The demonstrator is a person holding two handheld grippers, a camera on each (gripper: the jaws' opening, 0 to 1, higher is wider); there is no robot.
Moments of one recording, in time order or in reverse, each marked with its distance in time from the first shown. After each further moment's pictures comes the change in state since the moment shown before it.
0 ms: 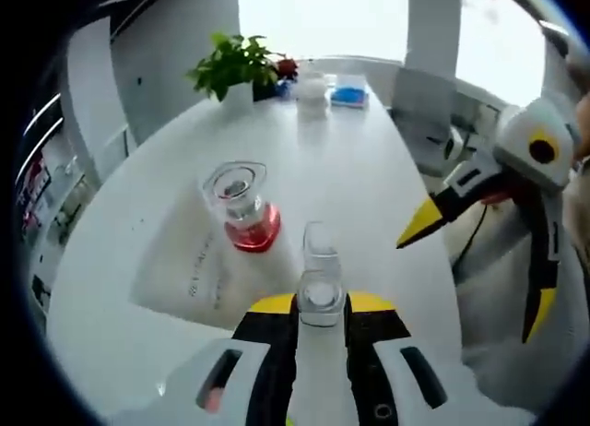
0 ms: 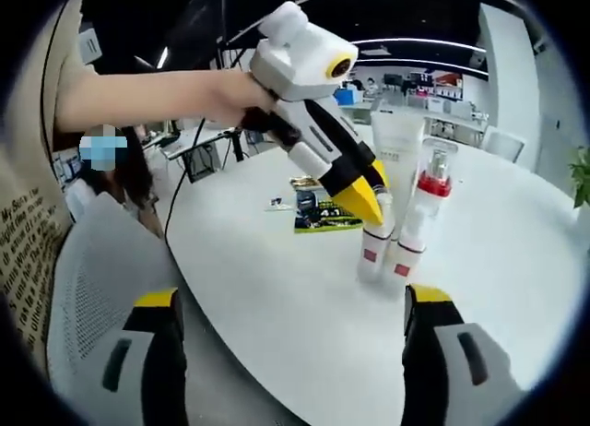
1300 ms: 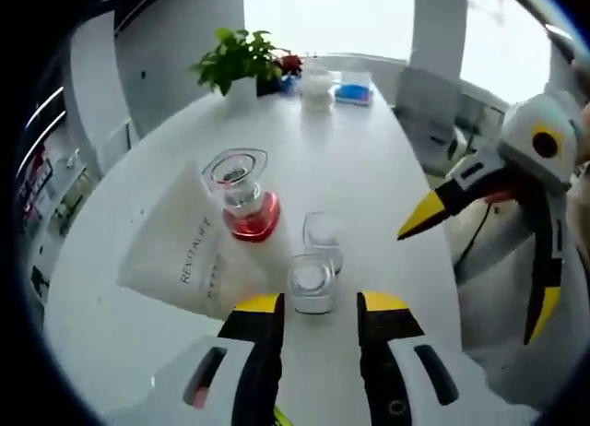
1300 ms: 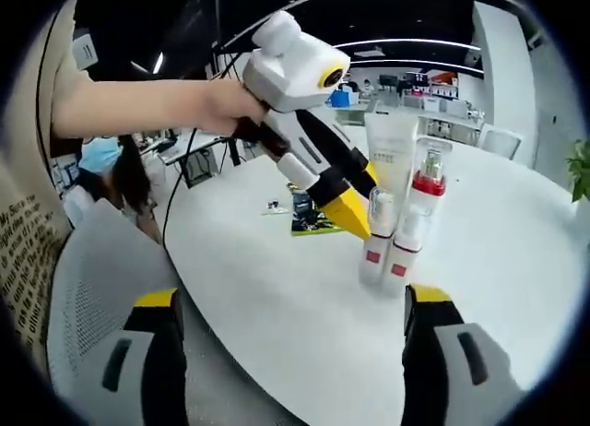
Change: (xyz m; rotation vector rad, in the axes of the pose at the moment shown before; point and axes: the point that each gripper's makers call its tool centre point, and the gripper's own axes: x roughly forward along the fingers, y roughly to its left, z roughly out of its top) left arm -0.001 0.002 -0.011 -0.045 0.010 0.019; right arm 0.001 -0.006 0.002 0.018 -0.016 -0.008
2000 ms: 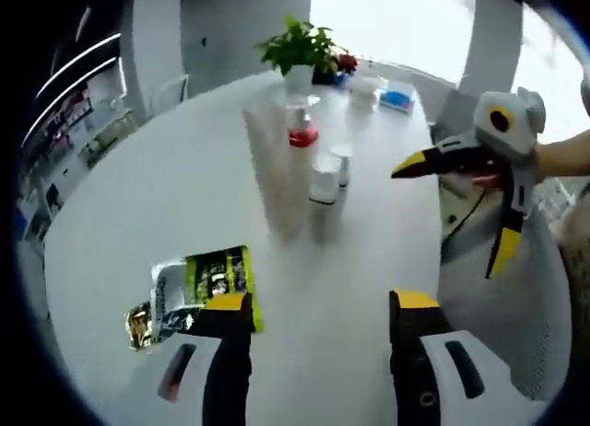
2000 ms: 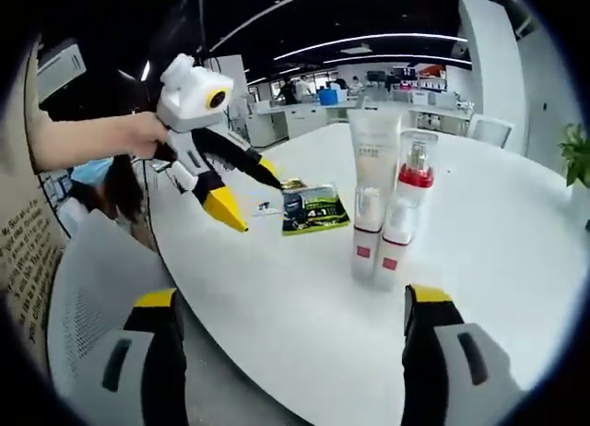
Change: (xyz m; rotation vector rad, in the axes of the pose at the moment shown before) left arm -0.088 -0.020 -0.098 -0.296 -0.003 0.152; right arm -0.002 -0.011 -0.001 0.067 0.004 -0.045
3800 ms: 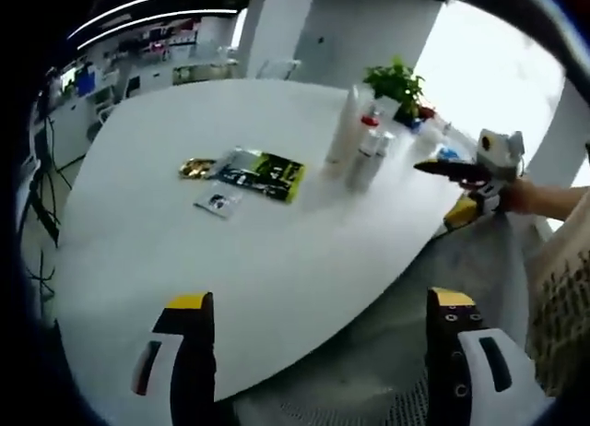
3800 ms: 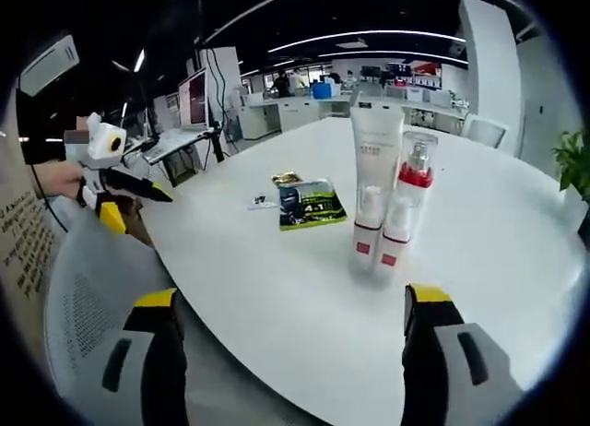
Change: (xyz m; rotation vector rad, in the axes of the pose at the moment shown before) left arm -0.097 -0.022 -0.101 -0.487 -0.181 0.211; right arm -0.001 0.006 -0.005 -0.024 0.036 -0.037
